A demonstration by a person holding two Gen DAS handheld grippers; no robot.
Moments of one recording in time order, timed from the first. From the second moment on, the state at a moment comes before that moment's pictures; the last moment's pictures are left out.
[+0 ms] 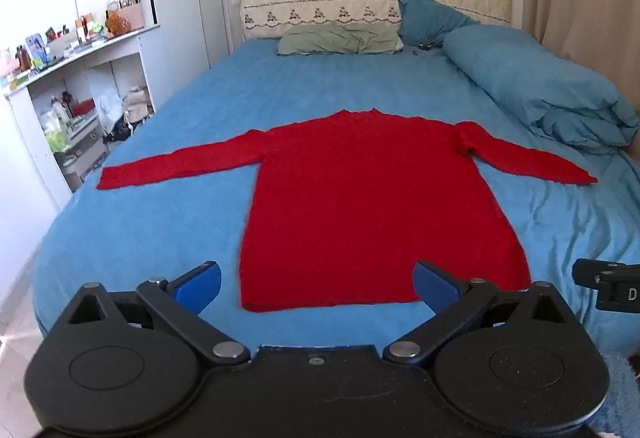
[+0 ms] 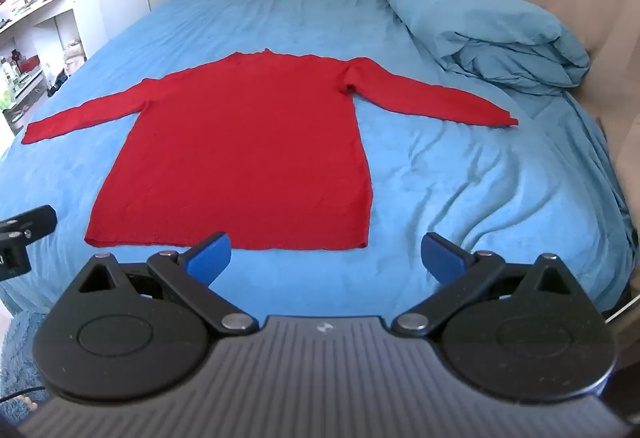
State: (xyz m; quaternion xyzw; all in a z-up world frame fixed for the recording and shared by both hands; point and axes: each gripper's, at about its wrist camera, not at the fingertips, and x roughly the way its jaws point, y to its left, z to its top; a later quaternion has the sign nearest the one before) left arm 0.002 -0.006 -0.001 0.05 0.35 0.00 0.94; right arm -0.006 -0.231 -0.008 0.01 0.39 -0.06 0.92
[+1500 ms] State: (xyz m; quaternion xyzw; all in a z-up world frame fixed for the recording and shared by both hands) left arm -0.006 -0.010 0.010 0.05 0.33 0.00 0.94; right arm -0.012 -0.233 -0.014 0.01 0.39 -0.06 0.92
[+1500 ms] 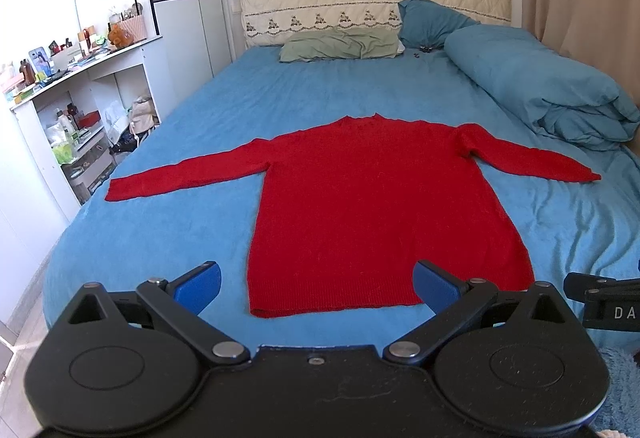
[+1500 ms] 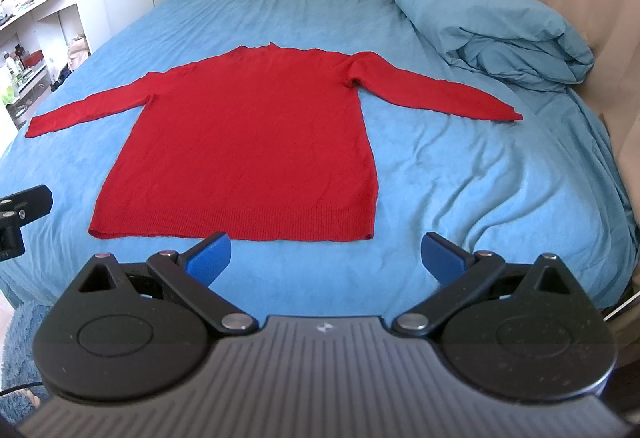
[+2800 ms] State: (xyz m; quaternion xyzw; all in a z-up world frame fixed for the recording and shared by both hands) left arm -0.005 -0.009 0.010 0.04 0.33 0.00 0.94; right arm -0.012 -0.231 -0.018 0.02 0.39 -0.05 0.92
